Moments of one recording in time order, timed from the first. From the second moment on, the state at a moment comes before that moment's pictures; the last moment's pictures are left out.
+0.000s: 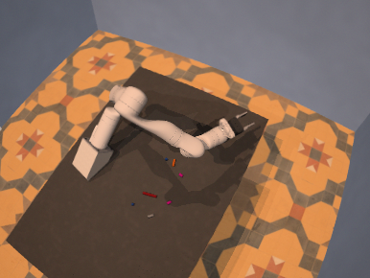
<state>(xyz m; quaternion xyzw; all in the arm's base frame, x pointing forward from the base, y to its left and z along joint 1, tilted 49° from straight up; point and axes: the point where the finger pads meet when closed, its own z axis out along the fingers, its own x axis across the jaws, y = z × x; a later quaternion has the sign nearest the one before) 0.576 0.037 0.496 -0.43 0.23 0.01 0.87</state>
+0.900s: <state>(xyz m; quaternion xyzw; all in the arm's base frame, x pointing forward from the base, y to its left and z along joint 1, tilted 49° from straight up) 0.502 0.000 0.296 -0.28 0.64 0.22 0.68</state>
